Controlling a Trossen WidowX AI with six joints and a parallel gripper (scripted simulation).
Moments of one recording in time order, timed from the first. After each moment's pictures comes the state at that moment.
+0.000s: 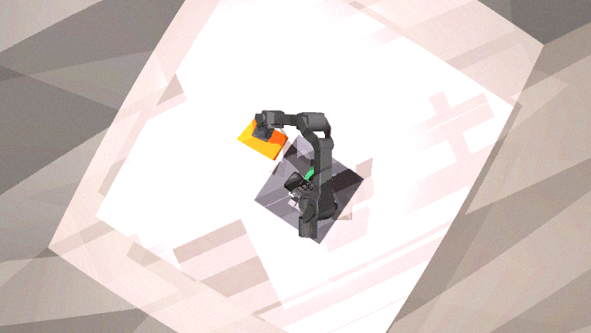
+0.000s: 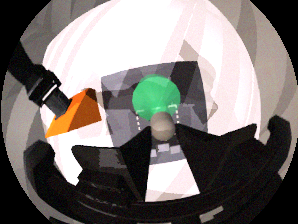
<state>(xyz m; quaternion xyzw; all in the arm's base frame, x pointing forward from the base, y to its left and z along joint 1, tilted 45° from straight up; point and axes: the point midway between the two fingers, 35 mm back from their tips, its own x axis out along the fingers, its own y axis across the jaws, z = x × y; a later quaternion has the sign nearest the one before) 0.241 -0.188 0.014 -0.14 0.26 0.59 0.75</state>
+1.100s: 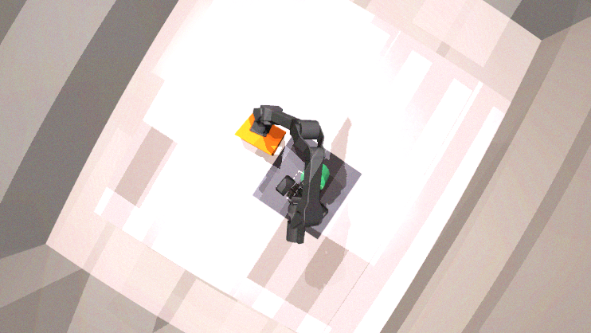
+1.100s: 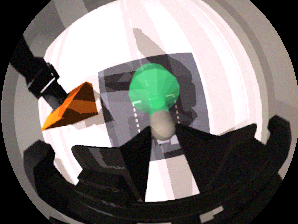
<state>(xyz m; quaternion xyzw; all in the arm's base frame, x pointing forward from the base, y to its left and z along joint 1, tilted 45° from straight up) 0.234 -0.207 -0.017 -0.12 0.25 0.58 0.76</state>
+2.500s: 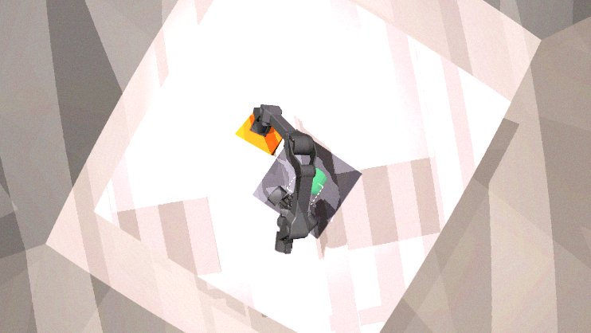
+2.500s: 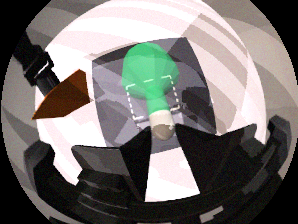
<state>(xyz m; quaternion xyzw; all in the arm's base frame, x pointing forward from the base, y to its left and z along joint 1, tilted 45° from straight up) 0.226 -0.222 -0.071 -0.10 0.25 0.57 0.77</state>
